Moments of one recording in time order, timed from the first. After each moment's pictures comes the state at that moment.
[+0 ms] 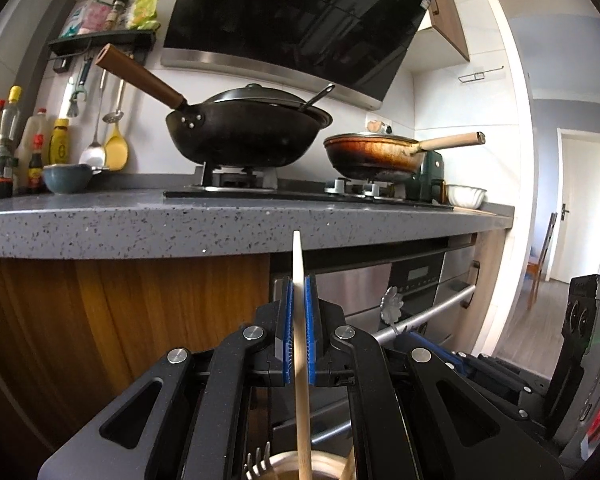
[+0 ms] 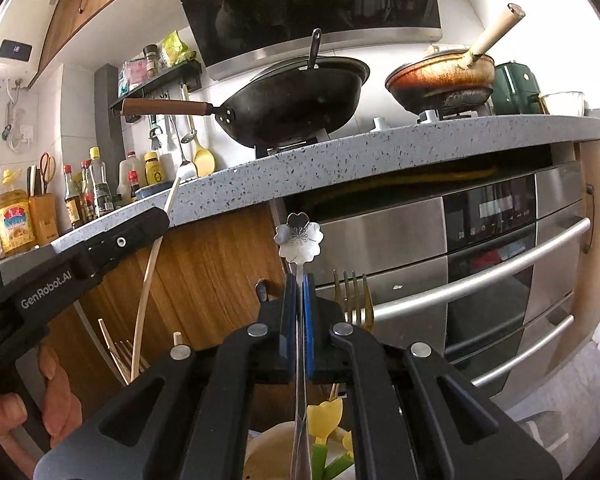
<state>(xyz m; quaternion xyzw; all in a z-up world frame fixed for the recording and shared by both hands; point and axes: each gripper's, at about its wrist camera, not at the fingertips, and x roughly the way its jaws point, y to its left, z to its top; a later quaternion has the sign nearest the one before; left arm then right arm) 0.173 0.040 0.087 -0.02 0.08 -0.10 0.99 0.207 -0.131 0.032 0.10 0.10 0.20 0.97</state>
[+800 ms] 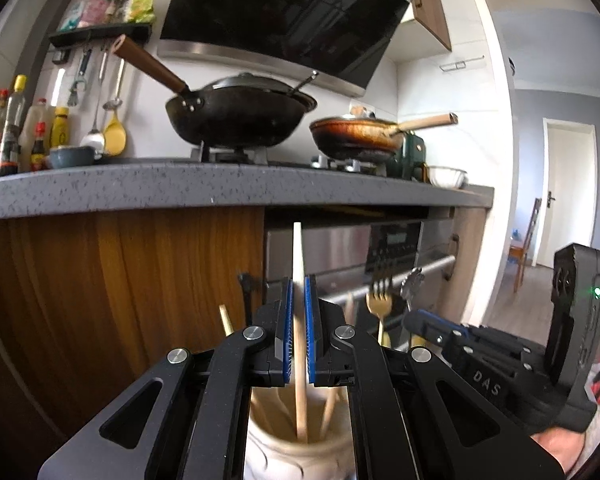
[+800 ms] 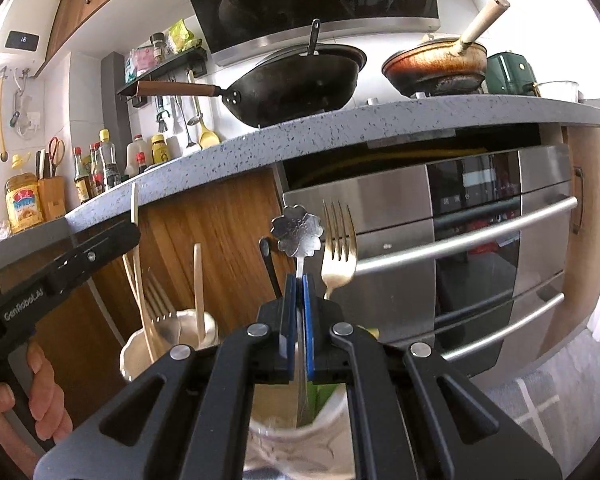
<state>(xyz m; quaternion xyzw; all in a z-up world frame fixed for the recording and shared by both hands) 0.118 0.052 0.054 -0.02 0.10 -0.13 0.99 0.161 -0.148 0.005 0.10 0.14 0.21 0.96</state>
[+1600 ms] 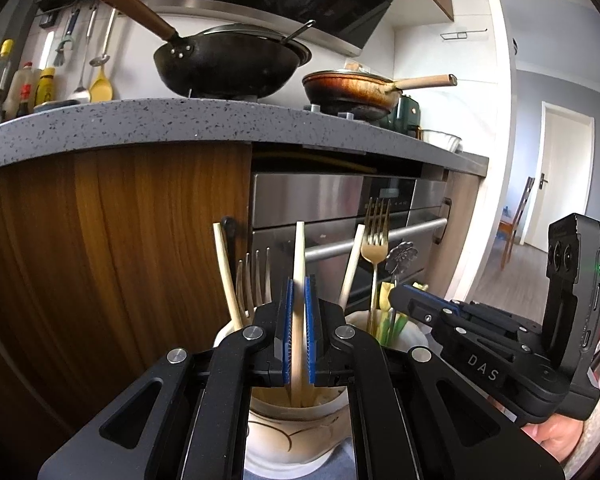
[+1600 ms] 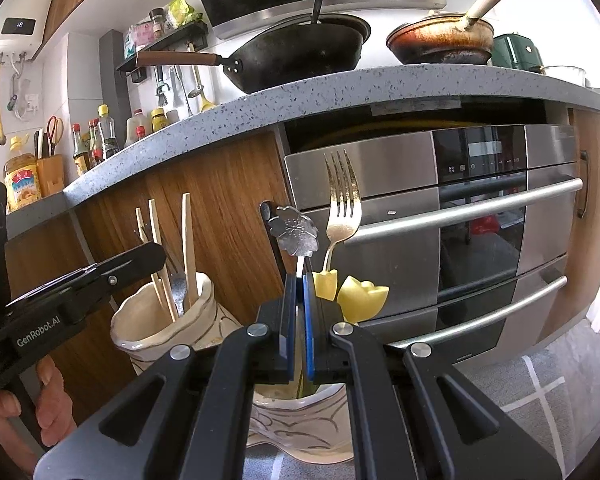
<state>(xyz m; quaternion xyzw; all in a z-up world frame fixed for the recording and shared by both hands) 0.130 0.048 0.024 -0.02 0.17 -0.15 0.97 0.167 -0.140 -0.006 0.08 0.18 0.22 0.96</state>
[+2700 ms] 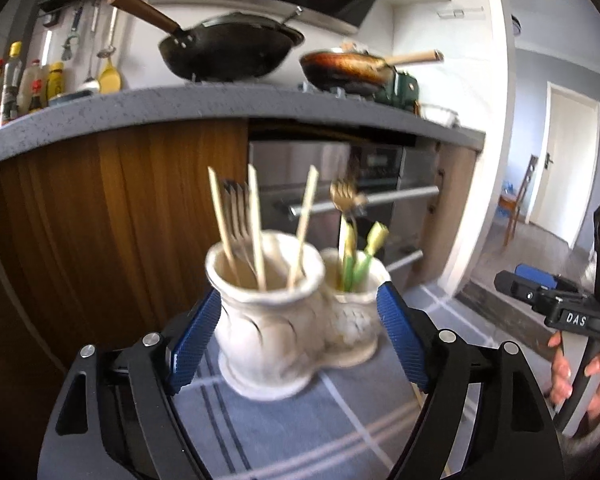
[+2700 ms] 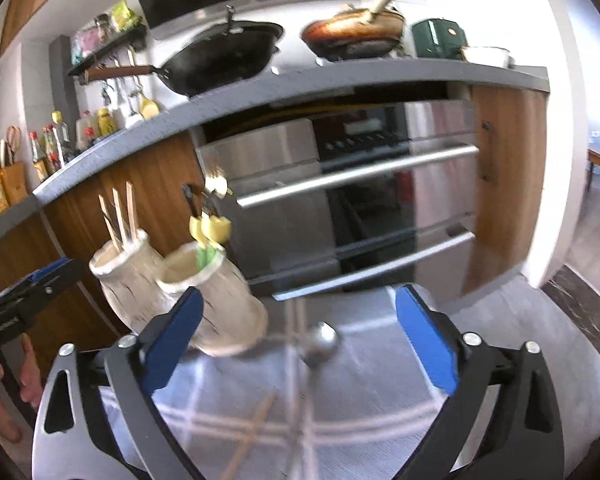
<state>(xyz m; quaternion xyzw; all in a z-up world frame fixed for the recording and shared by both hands) 0.061 0.028 0.017 0.00 0.22 -0.13 0.97 0.079 -0.254 -0.009 0.09 0.24 0.10 0.96</state>
